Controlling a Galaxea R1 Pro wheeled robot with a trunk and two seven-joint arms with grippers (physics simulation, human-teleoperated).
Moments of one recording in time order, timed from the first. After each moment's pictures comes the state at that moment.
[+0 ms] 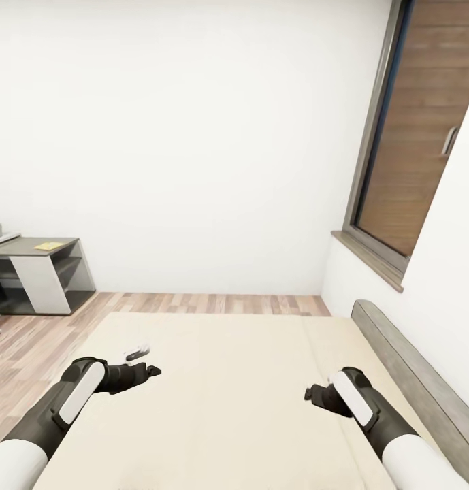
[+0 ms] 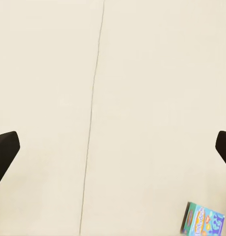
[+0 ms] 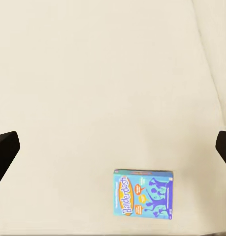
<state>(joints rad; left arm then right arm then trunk) -0.56 0.28 -0.17 -0.95 0.74 0.87 0.03 -0.59 -0.13 0.19 -0.75 -0.75 0.82 -0.41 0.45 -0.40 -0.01</state>
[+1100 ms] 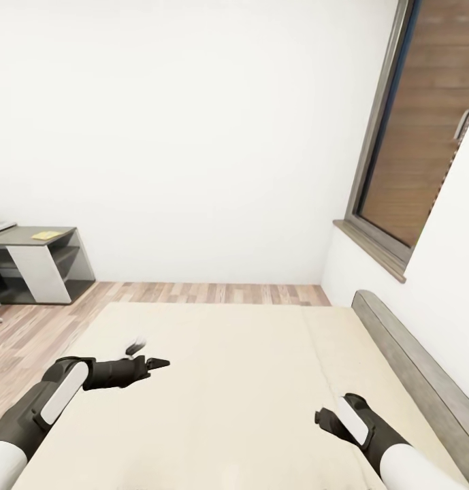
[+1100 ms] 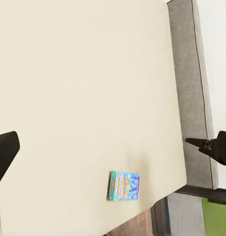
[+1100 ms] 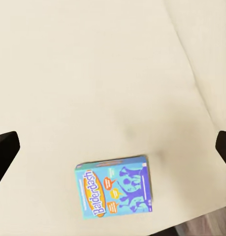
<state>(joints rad) -0.55 0.36 -0.17 -0.95 0.75 0.93 -0.49 -0.60 -0.11 0.23 -0.47 -0.75 0.57 -0.41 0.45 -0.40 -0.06</state>
